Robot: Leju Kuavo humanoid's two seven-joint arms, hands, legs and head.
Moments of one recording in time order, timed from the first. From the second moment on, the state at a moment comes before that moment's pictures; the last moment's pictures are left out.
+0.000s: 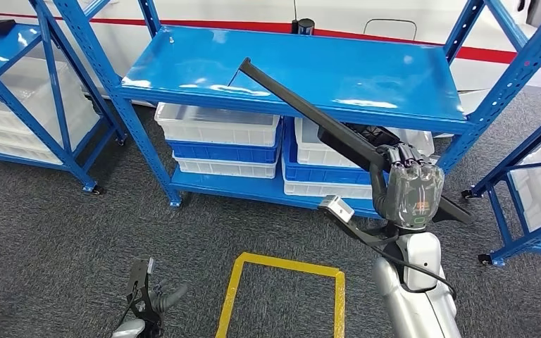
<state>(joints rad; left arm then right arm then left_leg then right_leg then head) -0.29 -0.10 -0.08 -0.46 0.30 0.17 -0.07 -0.24 -0.05 0.28 -1.55 1.33 -0.63 -0.07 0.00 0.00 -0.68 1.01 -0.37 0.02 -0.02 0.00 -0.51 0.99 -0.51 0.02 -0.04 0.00</state>
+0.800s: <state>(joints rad) -0.28 -0.10 -0.06 -0.46 0.30 0.17 -0.08 -0.24 -0.03 0.27 -1.53 1.26 -0.63 -0.10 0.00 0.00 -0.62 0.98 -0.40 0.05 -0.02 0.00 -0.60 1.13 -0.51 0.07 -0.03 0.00</state>
